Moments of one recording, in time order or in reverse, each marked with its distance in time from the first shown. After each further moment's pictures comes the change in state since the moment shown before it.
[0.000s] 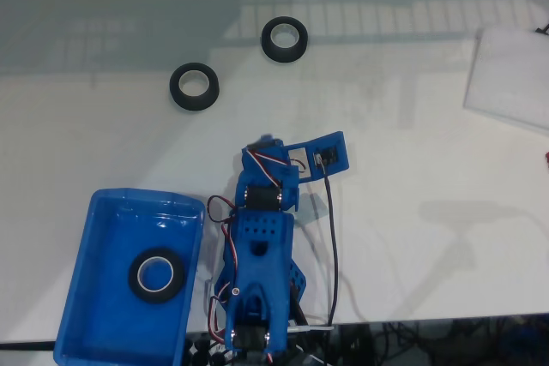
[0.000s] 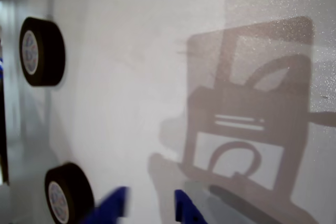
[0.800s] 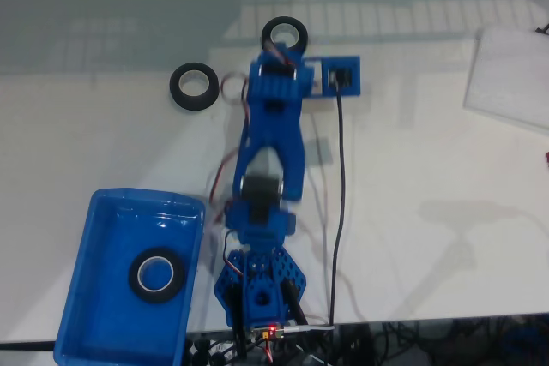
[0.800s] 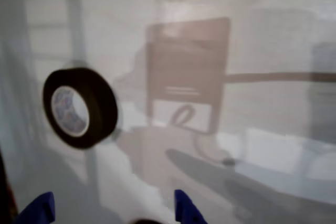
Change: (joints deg) arm 1.1 -91.8 -68.2 -9.2 9.1
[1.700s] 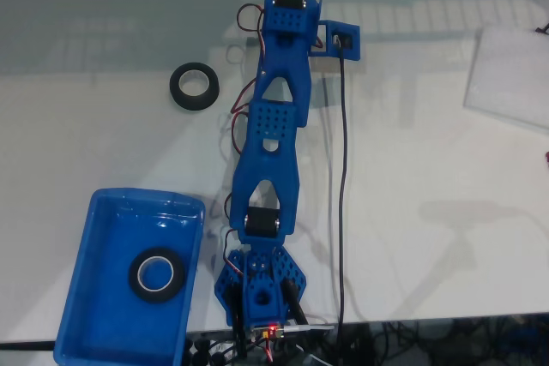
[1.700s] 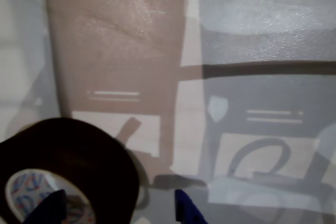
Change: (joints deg) arm 0.7 -58.9 -73.9 30.5 1.4
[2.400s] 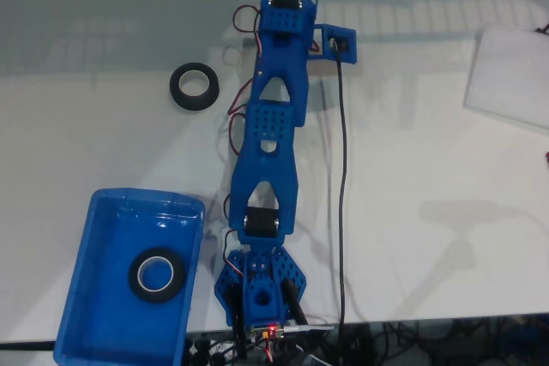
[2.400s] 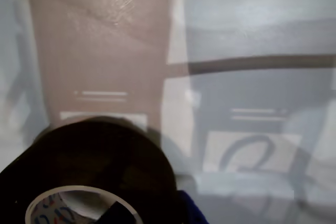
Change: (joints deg) arm -1.5 6.9 6.7 1.6 0.4
